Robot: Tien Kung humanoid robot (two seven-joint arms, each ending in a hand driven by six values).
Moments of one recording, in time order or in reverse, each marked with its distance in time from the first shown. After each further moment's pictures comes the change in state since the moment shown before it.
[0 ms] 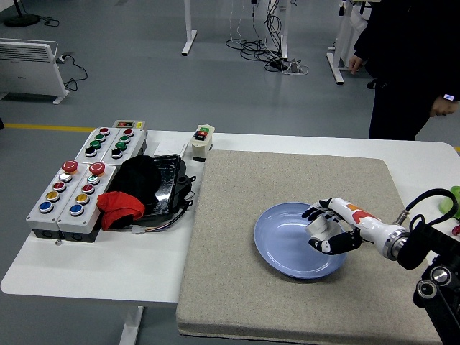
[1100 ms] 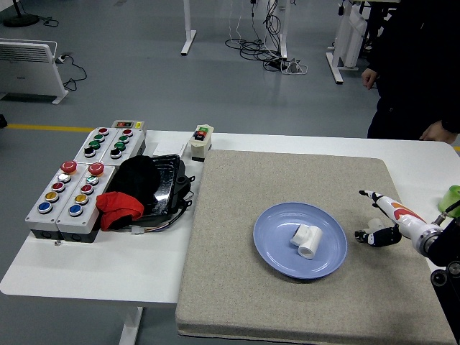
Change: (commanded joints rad) left arm -0.004 0.000 0.008 0.000 -0.017 -0.001 -0.004; right arm 0.025 -0.008 0.190 -0.250 -0.196 -0.094 0.014
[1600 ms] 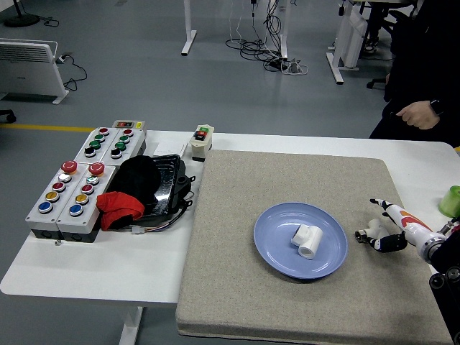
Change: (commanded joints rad) left arm 0.000 -0.004 -0.005 0.000 0.004 0.001 0.003; right arm 0.030 0.011 0.022 -0.130 -0.050 -0.095 0.046
